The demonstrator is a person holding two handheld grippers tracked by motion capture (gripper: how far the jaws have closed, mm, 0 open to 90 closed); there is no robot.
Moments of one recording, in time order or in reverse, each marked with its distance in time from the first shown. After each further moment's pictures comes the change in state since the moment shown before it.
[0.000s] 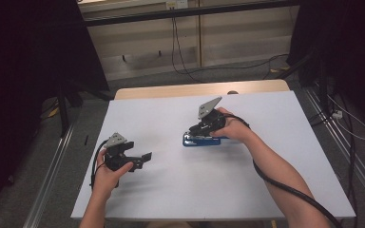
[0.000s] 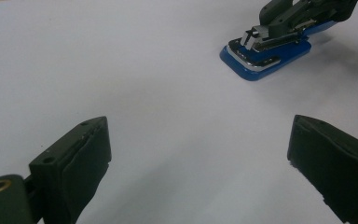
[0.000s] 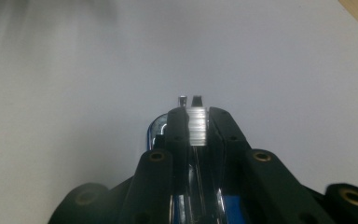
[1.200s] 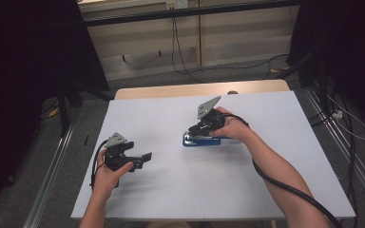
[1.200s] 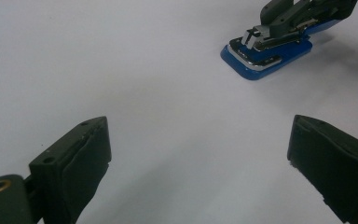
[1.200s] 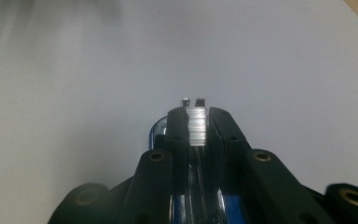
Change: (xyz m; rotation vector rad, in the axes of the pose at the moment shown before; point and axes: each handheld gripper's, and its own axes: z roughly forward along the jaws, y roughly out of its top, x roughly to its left) left arm 0.001 0.000 0.000 0.005 0.003 0.004; right arm -0.001 0.002 0.001 0.006 0.018 -0.009
